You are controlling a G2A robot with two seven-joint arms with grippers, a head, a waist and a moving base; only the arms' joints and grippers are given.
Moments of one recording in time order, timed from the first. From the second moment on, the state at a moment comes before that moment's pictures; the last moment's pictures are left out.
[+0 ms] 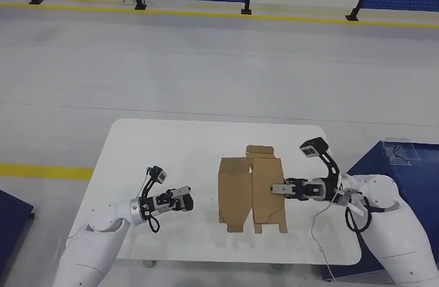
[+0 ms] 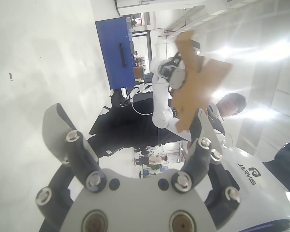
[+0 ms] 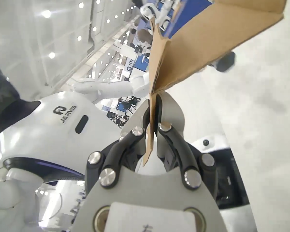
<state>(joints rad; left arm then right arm) 1.00 -1.22 -1.18 -1.06 -0.51 -0.43 -1.19 -1.04 -0.92 1.33 -1.57 0.71 -0.43 1.35</state>
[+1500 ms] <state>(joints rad) 1.00 -1.22 -1.18 -1.06 -0.51 -0.43 -1.19 -0.93 -1.04 0.74 -1.62 2.51 1.01 0.78</state>
